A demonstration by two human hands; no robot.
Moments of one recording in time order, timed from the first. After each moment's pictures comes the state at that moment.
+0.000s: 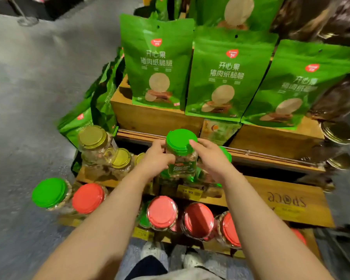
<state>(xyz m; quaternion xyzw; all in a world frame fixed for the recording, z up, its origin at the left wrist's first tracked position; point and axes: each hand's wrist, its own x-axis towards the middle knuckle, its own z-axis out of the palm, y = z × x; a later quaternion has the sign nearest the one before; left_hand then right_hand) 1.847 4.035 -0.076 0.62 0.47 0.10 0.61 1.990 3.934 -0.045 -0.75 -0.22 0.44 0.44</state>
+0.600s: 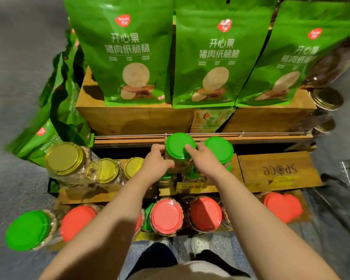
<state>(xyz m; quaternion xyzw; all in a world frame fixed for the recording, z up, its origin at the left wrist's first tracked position) 1.870 4.078 -0.132 0.70 0.44 -0.03 0.56 1.989 3.968 -0.107 -0.84 -0.18 0.38 0.35</state>
